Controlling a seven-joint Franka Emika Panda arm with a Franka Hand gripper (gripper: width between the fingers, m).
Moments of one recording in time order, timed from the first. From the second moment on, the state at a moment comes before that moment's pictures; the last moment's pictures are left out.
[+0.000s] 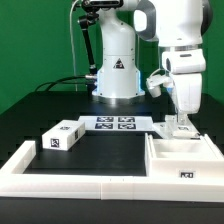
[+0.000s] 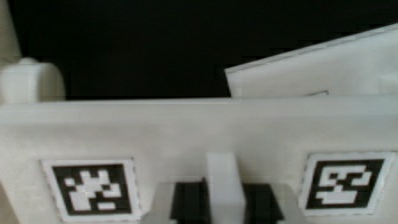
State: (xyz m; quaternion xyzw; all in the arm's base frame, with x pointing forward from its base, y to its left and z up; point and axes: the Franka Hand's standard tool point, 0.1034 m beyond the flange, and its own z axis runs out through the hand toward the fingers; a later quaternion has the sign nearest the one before) arm 0.451 0.124 0.054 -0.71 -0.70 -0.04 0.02
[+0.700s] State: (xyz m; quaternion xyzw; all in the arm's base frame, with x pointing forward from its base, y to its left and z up) arm 0.467 0.124 0.059 -0.73 -0.68 -0.04 0.02
